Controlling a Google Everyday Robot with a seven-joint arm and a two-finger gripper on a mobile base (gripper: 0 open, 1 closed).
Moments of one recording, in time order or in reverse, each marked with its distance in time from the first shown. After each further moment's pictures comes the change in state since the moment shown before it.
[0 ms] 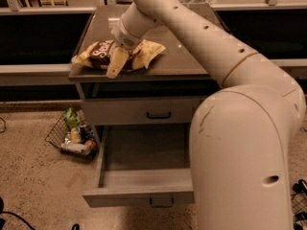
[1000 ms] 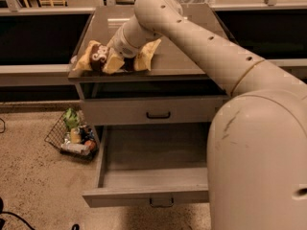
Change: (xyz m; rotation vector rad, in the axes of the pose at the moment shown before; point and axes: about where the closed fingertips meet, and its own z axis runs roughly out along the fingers) arm 0.002 0.006 0.020 0.067 -0.067 0.034
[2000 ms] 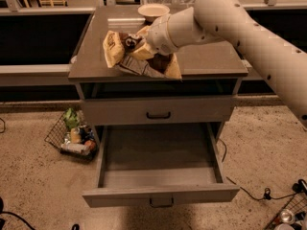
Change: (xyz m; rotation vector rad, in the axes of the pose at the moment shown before) arm 0.006 0.023 -0.131 0.125 -0.234 -0.029
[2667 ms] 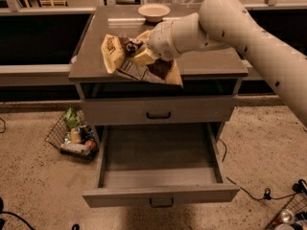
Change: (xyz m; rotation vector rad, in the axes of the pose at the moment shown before) arm -0.008 0.022 -0.004 -0.035 -0.058 -0.007
